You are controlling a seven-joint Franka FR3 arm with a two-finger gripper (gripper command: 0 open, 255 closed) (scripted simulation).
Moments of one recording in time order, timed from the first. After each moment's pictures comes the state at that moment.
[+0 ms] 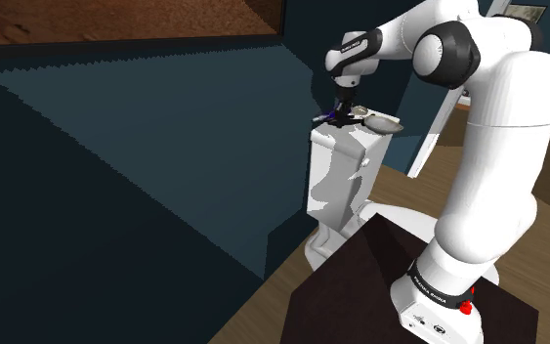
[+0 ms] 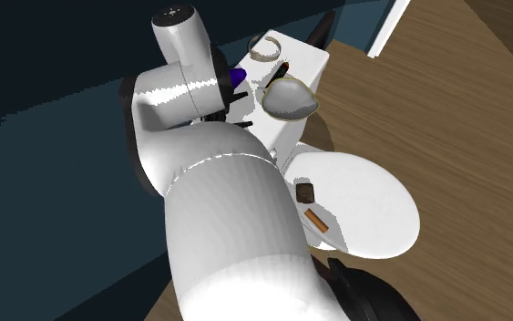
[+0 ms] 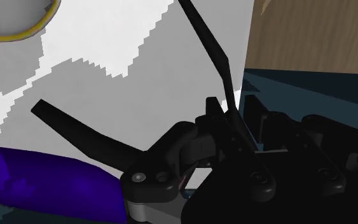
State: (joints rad) arm -0.19 0.34 -0.37 -1.69 0.05 1.97 -0.78
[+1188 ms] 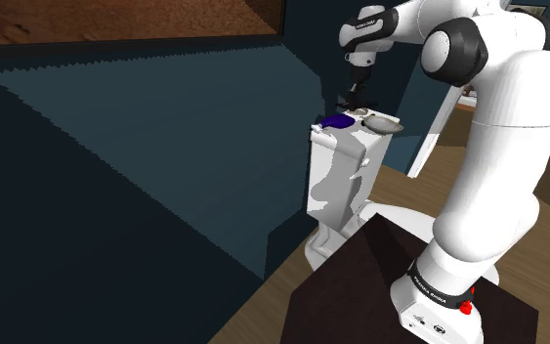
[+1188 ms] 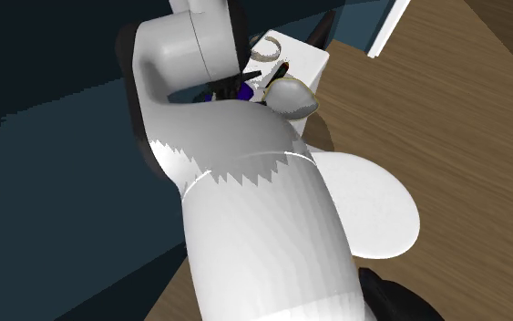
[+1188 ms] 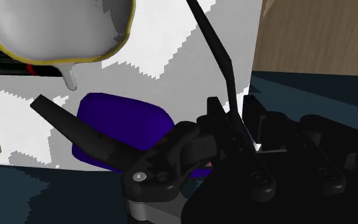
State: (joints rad) arm -0.23 0.31 -0.40 -1.55 0.04 1.80 -0.84
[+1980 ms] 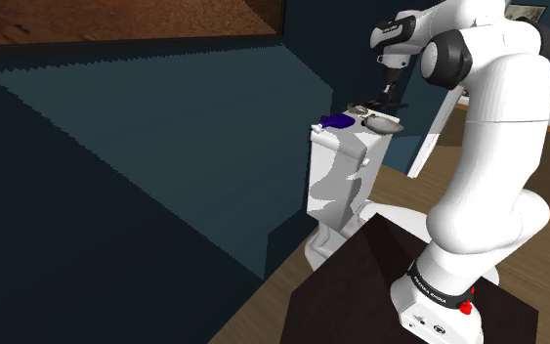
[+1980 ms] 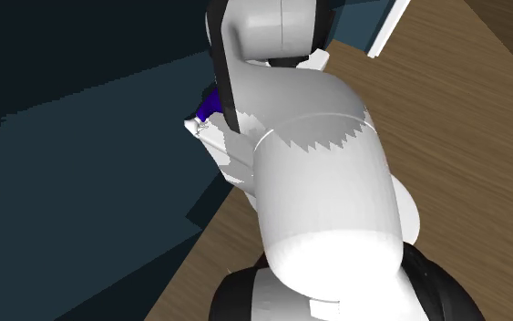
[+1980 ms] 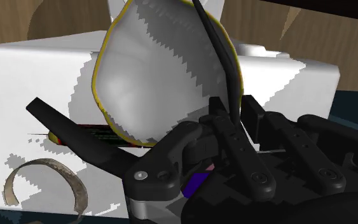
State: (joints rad) arm -0.42 0.40 -0.47 -1.44 0.10 1.79 -1.10
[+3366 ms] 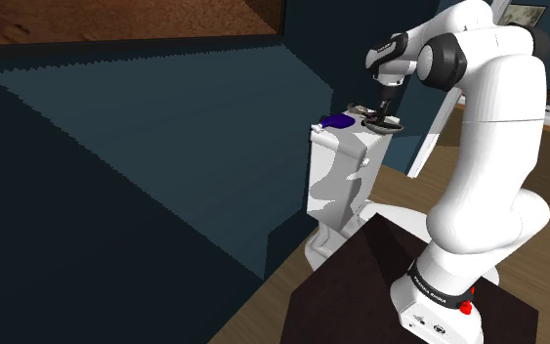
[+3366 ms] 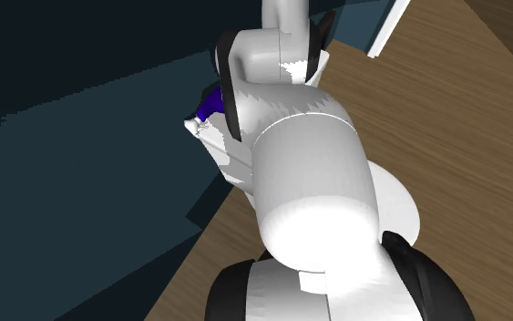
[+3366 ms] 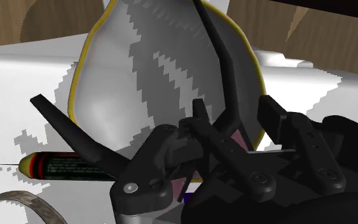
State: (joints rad) arm -0.42 0.43 -0.46 -1.57 0.11 1.95 -1.11
